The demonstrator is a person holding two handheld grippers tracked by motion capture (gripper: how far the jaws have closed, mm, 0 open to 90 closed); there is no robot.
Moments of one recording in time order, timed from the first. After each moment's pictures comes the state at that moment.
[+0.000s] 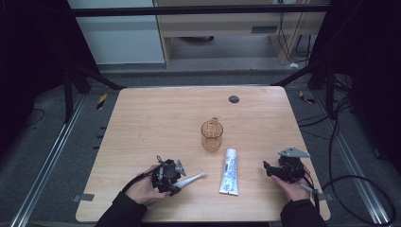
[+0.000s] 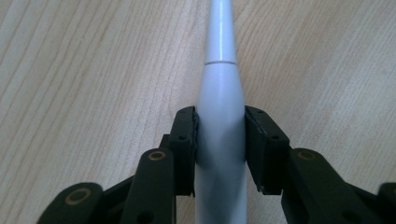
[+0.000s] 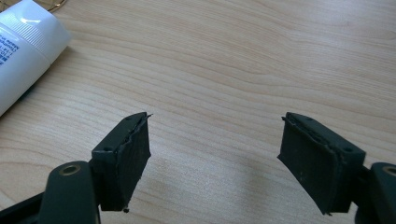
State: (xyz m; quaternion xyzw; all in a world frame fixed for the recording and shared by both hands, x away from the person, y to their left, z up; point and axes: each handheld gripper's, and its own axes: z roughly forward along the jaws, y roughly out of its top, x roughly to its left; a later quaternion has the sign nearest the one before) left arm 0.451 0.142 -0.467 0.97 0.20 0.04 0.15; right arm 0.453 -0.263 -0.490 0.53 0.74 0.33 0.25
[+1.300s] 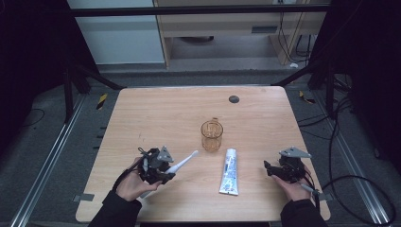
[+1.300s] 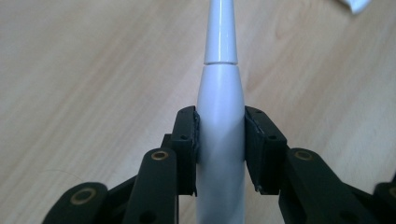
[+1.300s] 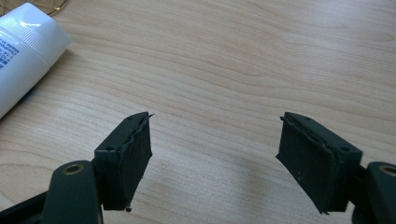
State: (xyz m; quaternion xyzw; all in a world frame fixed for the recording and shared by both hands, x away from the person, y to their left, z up) left arm 0.451 0.174 -0.416 0.91 0.28 0.12 0.27; right arm 0.452 -0.265 -0.489 0.52 0.74 0.33 0.26
